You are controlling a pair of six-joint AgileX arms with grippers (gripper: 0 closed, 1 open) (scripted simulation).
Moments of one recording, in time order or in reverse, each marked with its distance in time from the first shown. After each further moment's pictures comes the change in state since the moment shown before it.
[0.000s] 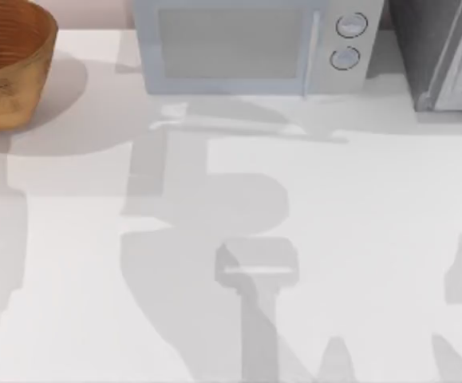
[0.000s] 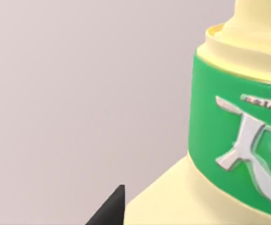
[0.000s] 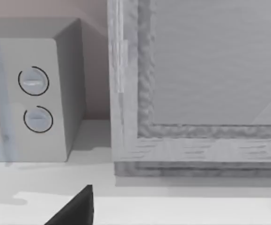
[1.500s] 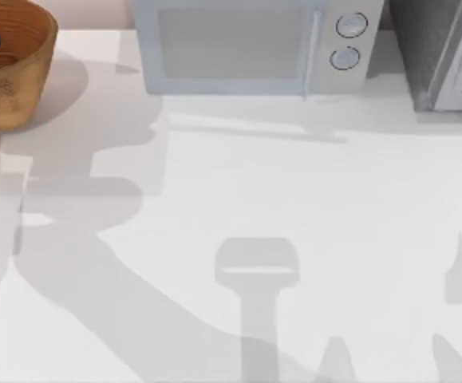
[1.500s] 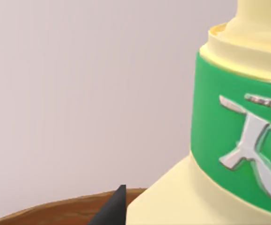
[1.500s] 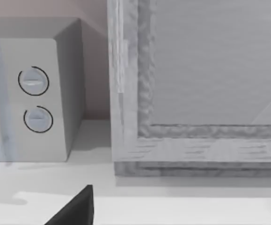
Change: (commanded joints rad) left arm -0.006 0.303 -0.244 0.533 0.006 -0.007; right arm 0.000 0.000 0.000 0.000 0.000 0.000
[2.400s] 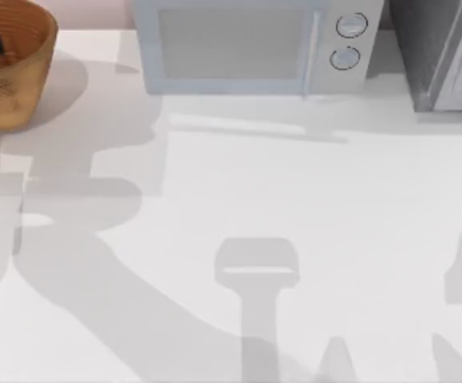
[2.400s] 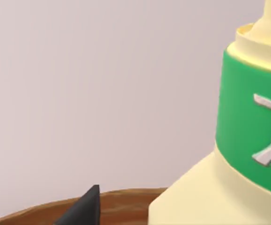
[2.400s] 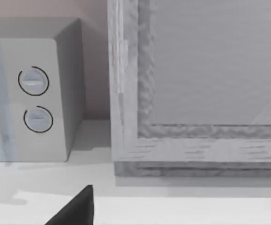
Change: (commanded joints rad) left arm 0.000 0.000 0.000 0.000 0.000 0.000; right arm 0.000 0.000 0.000 0.000 0.000 0.000
